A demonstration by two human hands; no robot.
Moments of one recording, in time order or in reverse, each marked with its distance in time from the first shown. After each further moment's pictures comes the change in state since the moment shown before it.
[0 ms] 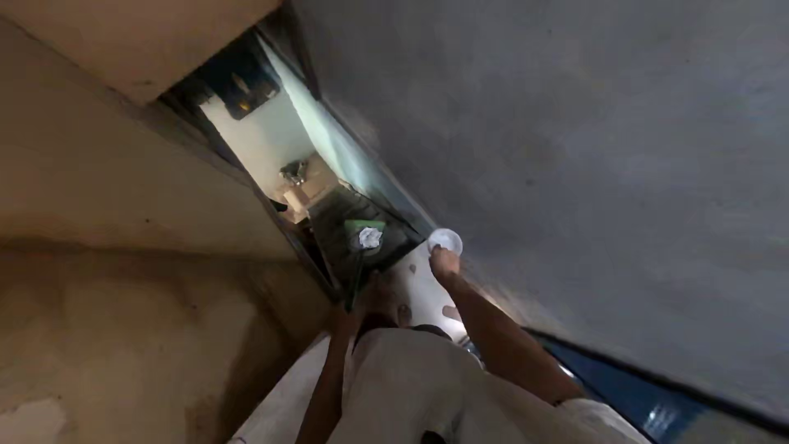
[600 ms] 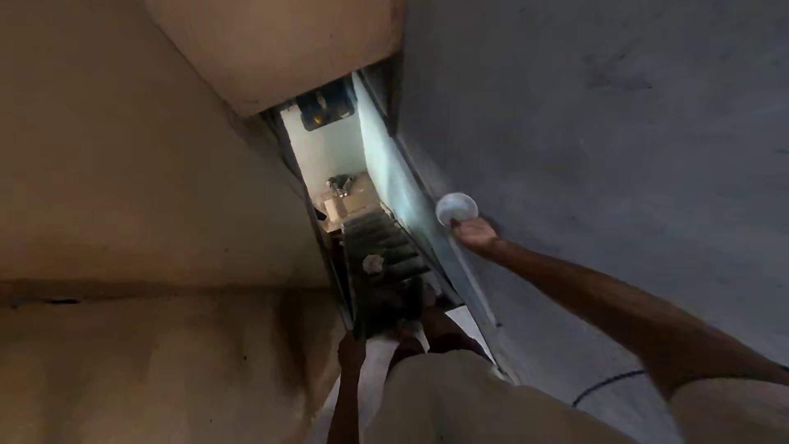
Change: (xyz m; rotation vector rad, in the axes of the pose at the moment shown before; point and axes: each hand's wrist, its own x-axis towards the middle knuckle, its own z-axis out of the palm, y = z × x) left_hand 0.122 0.009 -0.095 -0.203 0.084 -0.261; right_hand 0.184 -0.250 -0.218 -0.625 0.083 -0.740
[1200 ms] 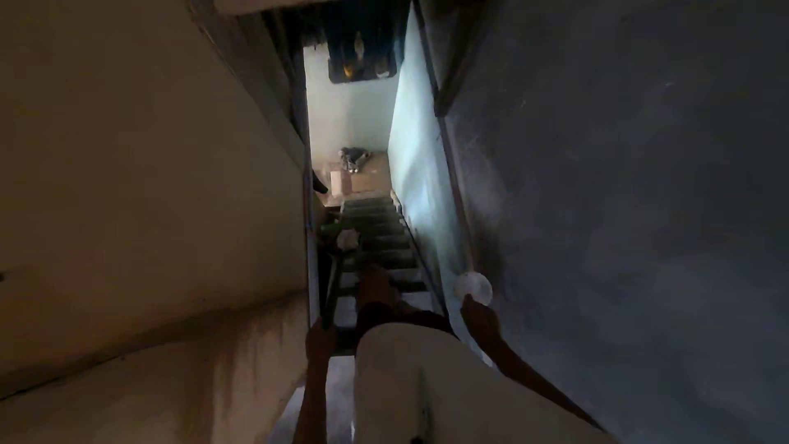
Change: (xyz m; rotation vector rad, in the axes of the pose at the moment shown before) left_hand 0.264 0.053 0.071 -0.260 0.106 -0.131; right_hand 0.191 0.027 0.297 0.163 -0.156 0.292
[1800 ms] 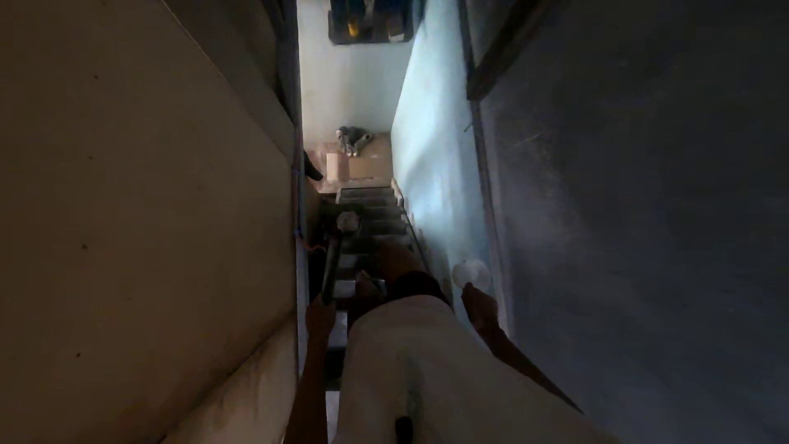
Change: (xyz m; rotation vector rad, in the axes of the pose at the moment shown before) left_hand 0.264 0.086 0.049 0.020 -0.018 -0.012; right_hand 0.258 -0.054 0.050 -0.008 0.067 -0.001
